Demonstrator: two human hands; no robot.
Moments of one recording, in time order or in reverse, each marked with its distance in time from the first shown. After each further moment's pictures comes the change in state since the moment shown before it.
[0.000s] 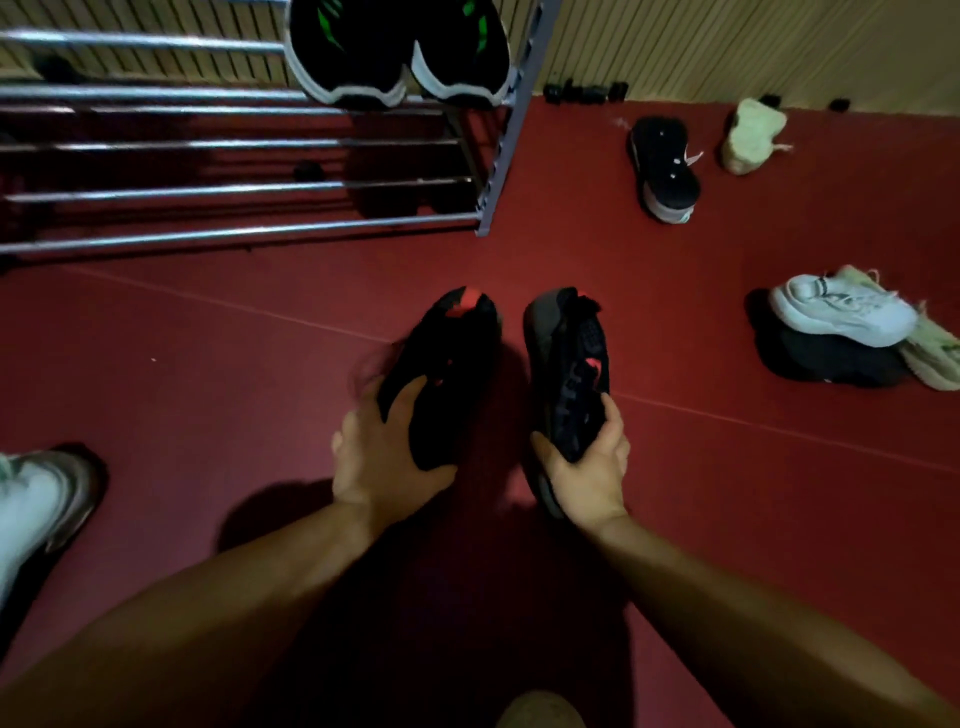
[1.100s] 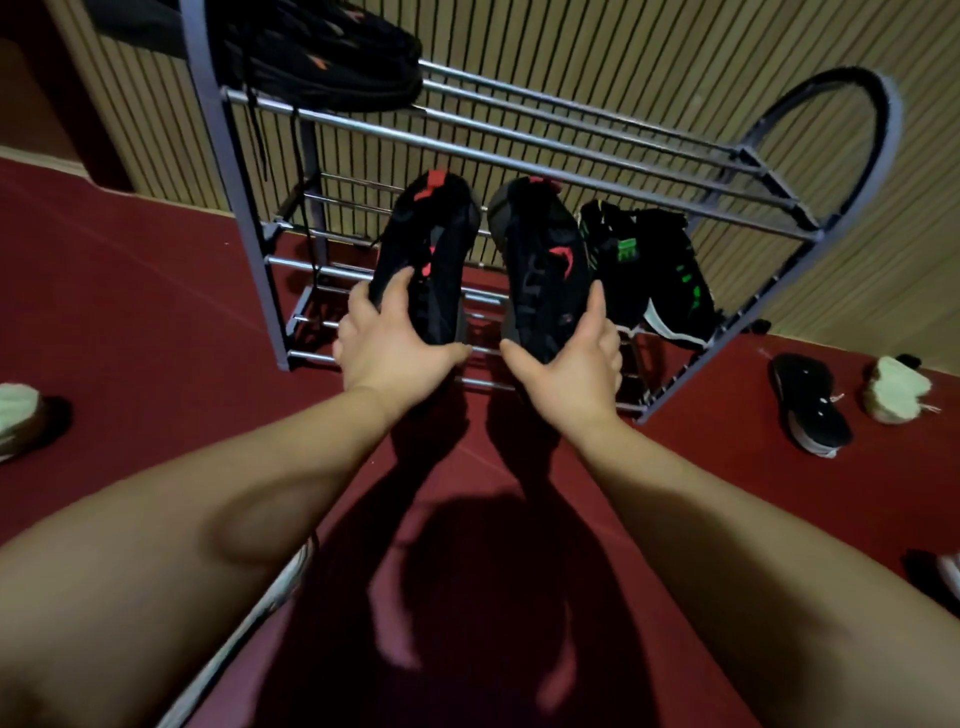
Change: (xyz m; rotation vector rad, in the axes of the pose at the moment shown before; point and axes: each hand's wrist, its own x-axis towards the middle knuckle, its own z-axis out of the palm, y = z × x) left_hand 0.064 -0.091 -0.245 -0.312 0.554 -0.268; right_hand -0.016 -0.325 0.105 -0.145 -0.058 -0.596
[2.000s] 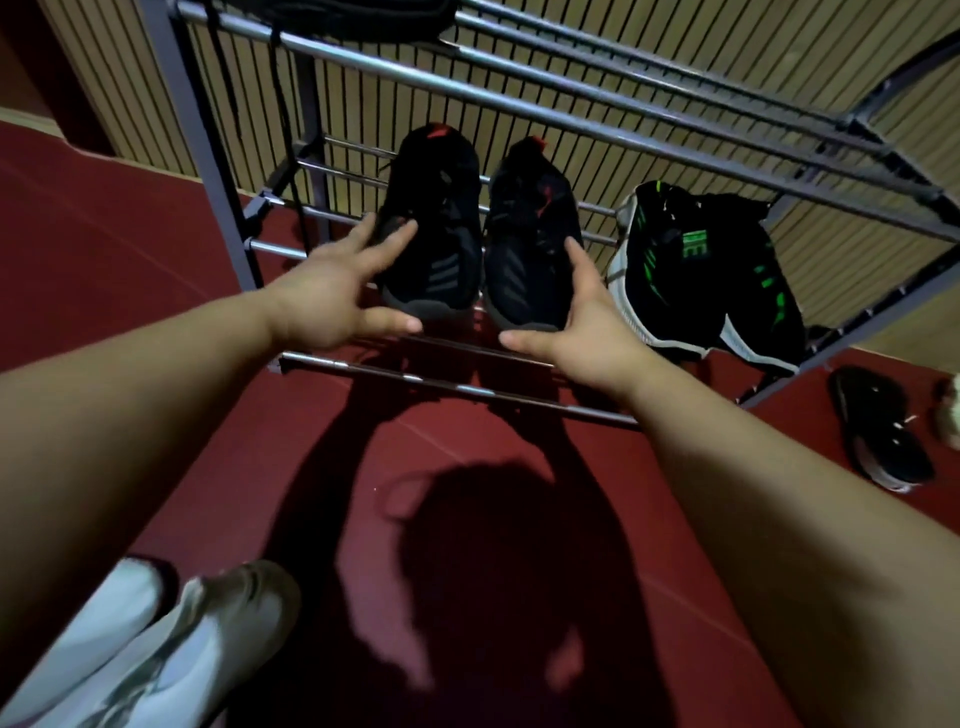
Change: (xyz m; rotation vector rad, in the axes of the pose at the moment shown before) left_hand 0.120 -0.068 -0.025 0.231 -0.380 0.397; right_hand 0.097 0.006 0.046 0.103 -0.384 -0.126
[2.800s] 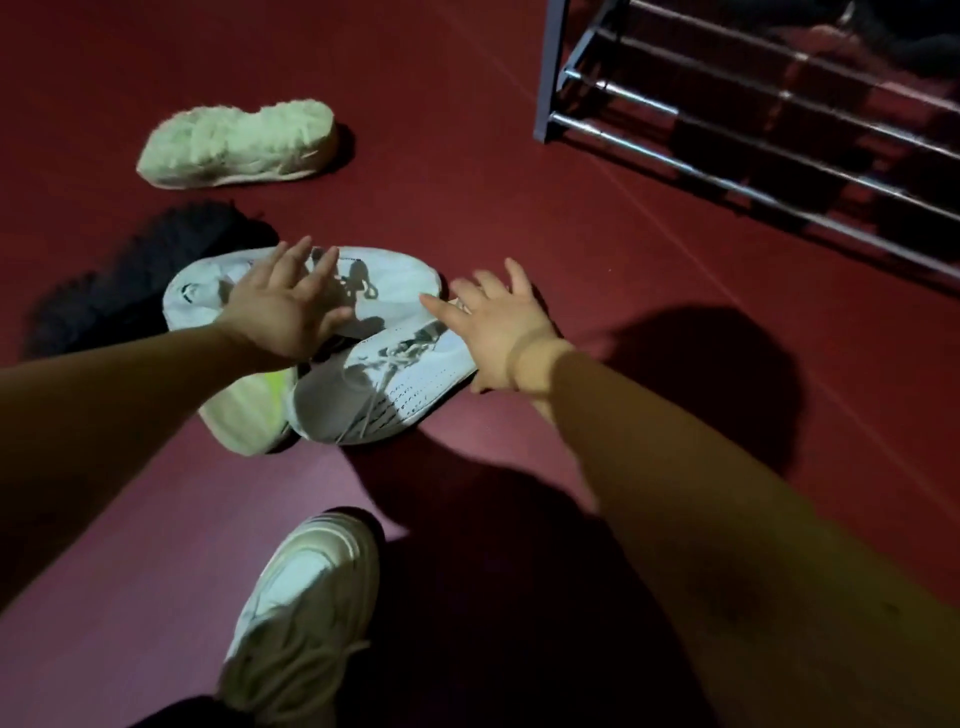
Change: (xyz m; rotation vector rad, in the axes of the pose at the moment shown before) left_hand -0.333 -0.110 0.051 0.404 -0.051 -0.649; right_hand -0.153 -0.044 0.253 -0.967 -0.623 -0.822
